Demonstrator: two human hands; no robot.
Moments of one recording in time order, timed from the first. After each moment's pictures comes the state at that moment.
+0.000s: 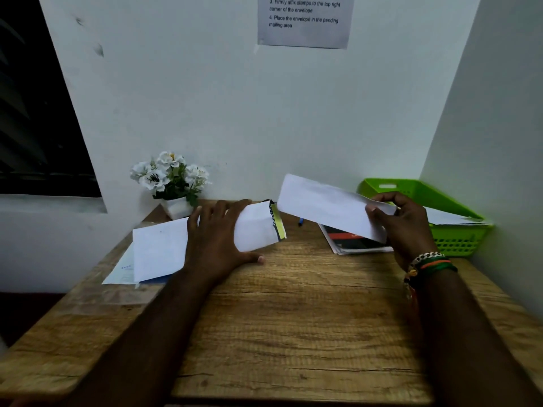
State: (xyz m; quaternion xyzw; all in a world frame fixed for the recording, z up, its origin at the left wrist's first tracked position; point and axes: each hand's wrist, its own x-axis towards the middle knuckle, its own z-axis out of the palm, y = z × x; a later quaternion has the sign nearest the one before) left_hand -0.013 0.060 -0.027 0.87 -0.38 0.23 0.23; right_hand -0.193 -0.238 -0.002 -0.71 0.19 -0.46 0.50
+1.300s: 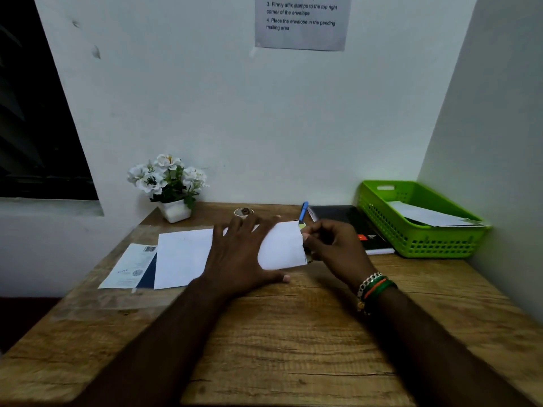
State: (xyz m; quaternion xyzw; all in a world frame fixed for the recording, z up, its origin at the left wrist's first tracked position) left_hand -0.044 0.036 -0.028 0.87 -0.44 0.18 0.14; right_hand -0.164 -0.145 -0.022 -0.79 0.11 -0.31 0.51
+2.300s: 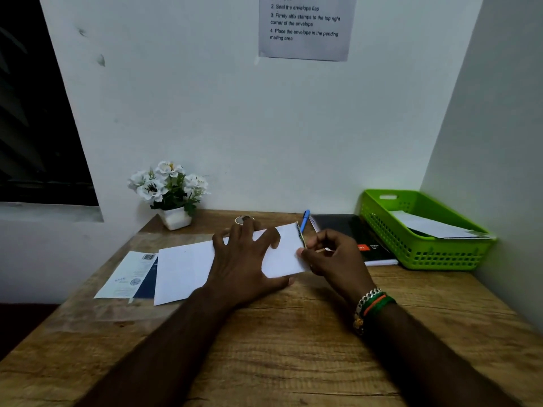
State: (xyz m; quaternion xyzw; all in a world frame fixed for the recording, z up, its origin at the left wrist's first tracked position) left_hand -0.043 0.031 -0.033 0.87 -0.43 0.19 0.18; right_hand -0.164 -0.134 -0.020 -0.76 0.16 -0.32 0.54
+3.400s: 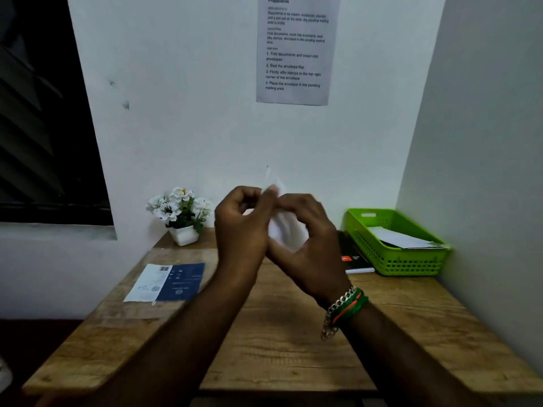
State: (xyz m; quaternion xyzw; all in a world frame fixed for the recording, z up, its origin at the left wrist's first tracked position) left_hand -0.152 0.062 0.099 0.54 -0.26 0.09 0.80; right_hand -0.220 -0.031 0.078 -0.78 -0.10 -0.53 0.32
